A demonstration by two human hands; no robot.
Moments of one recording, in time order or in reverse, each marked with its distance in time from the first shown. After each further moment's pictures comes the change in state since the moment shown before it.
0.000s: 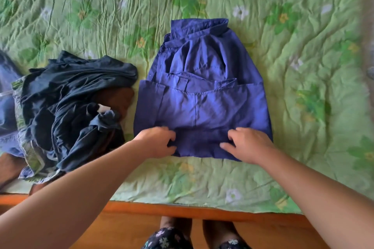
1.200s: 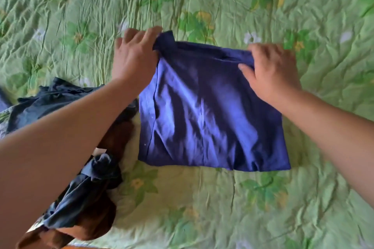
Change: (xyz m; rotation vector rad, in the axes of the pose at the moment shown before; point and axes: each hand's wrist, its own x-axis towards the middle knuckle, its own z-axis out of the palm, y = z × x) left_hand 0.099 -0.076 -0.227 -0.074 1.028 -0.081; right_hand 0.146 0.033 -0.196 -0.064 0.895 -0.064
